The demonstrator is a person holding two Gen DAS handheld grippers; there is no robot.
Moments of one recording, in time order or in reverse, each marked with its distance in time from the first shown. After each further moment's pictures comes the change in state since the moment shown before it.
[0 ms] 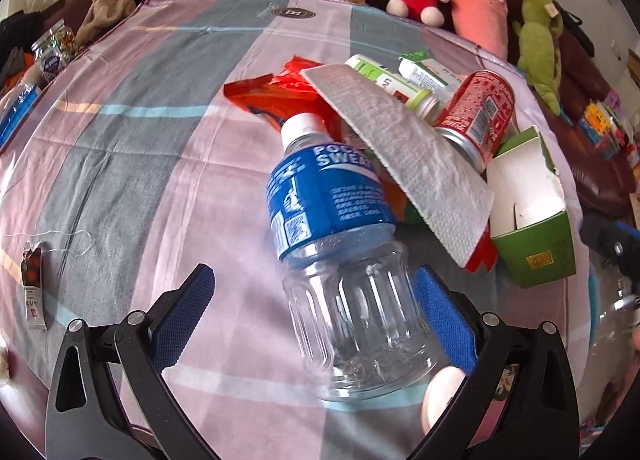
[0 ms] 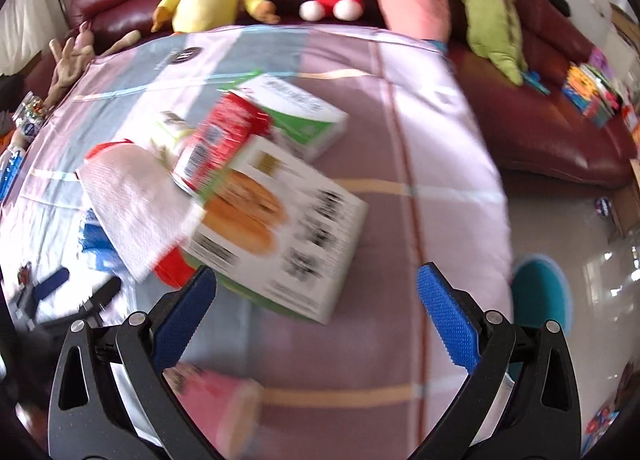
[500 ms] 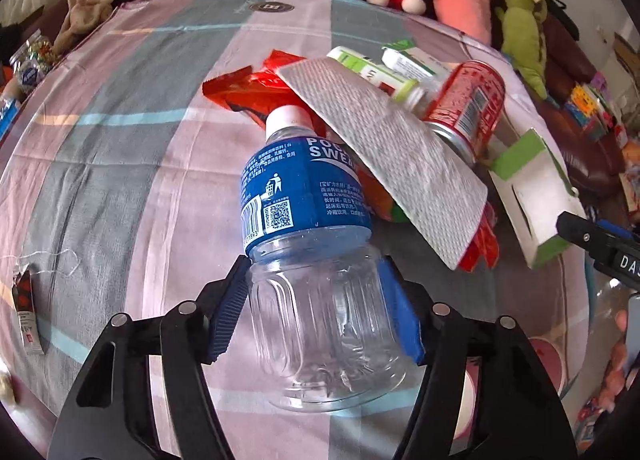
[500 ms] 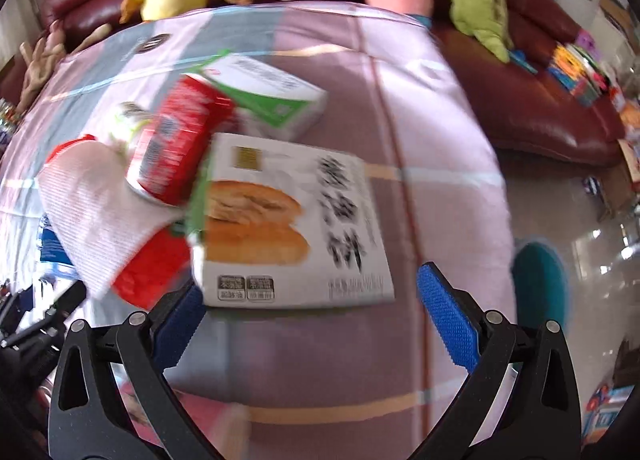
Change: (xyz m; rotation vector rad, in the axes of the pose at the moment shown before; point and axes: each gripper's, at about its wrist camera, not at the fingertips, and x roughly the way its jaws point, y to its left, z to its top) left arm 0.007 -0.005 0.004 0.076 0.017 -0.040; right arm 0.028 -0.022 -0.006 0.069 0.054 -0.086
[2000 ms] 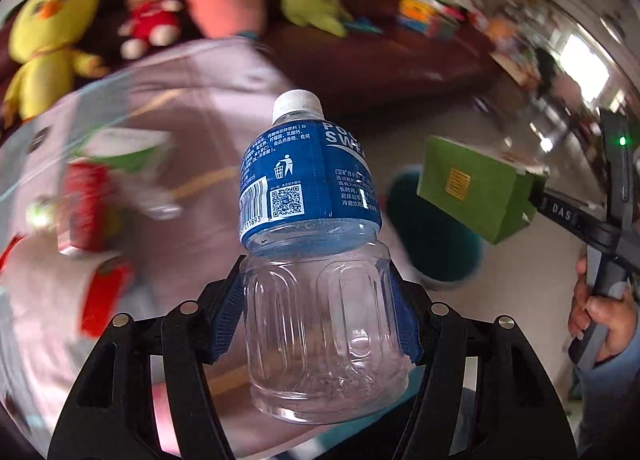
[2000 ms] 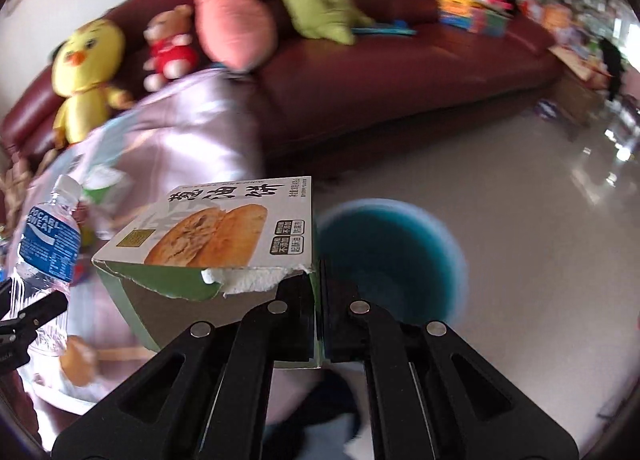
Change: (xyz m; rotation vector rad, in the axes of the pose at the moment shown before) left arm -0.059 -0.304 -0.015 0.533 0.032 -0.343; right arm -0.066 -0.306 -0.091 0.351 -0.149 -0.012
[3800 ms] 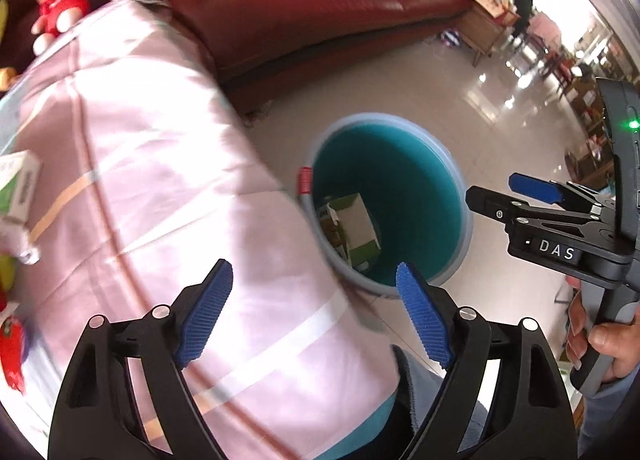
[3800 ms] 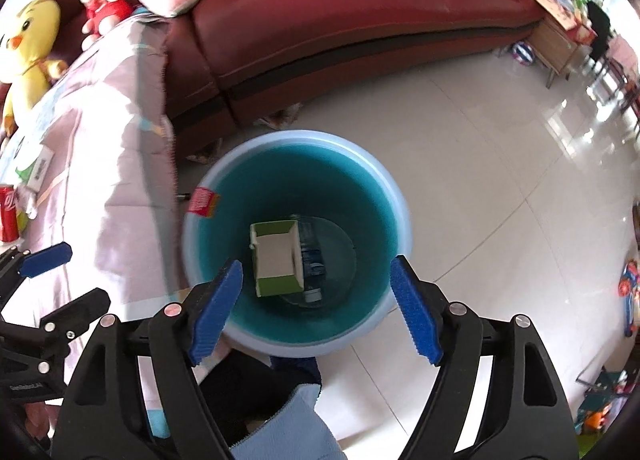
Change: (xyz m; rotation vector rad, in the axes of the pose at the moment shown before) left arm 0.099 -0.052 0.026 0.071 0.180 -0.061; right arm 0.065 -0.052 -0.011 0.033 0.228 -0.088
